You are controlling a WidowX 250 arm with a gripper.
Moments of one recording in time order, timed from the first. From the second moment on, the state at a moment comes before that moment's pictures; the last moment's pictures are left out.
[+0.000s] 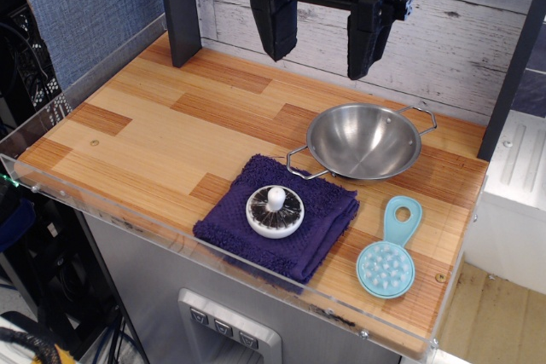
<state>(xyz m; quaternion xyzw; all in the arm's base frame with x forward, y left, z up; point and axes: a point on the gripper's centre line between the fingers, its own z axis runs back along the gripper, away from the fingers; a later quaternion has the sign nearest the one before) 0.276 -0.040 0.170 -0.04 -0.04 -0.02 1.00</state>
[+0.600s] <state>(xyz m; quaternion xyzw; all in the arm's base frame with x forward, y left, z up) 0.269 -0.036 0.152 -0.04 -0.02 -0.02 1.00</state>
